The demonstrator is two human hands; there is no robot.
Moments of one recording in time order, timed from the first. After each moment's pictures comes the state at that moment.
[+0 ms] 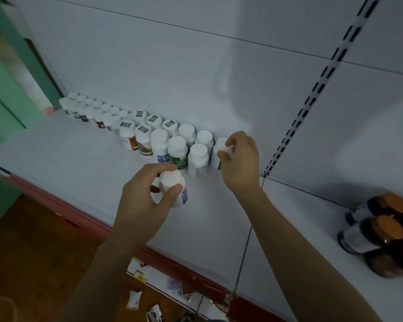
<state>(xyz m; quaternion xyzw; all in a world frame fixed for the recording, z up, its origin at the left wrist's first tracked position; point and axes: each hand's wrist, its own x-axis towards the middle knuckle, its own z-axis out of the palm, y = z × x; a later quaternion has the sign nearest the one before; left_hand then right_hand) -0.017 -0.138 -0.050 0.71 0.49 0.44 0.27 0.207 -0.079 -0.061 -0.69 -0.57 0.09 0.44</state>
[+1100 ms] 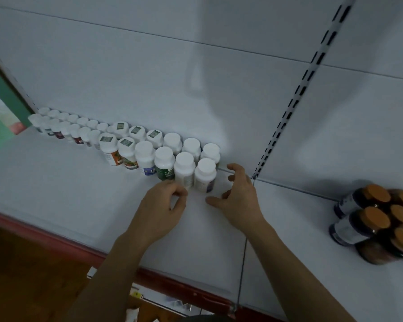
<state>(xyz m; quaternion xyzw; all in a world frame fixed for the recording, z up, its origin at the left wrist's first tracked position) 0.006 -0.088 -0.089 0.80 0.46 0.27 0.28 0.209 -0.137 -0.077 -0.75 -0.51 0.27 0.33</state>
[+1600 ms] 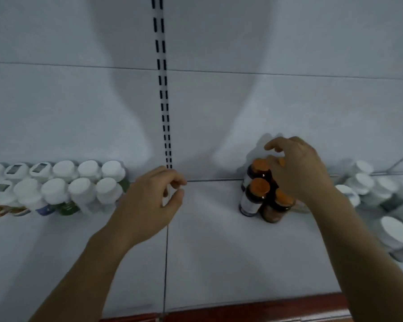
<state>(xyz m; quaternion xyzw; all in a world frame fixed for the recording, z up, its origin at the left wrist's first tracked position) 0.148 -0.132 0.000 0.90 0.24 0.24 0.27 0.411 -0.279 0.037 -0.88 -0.43 -0.01 0.20</state>
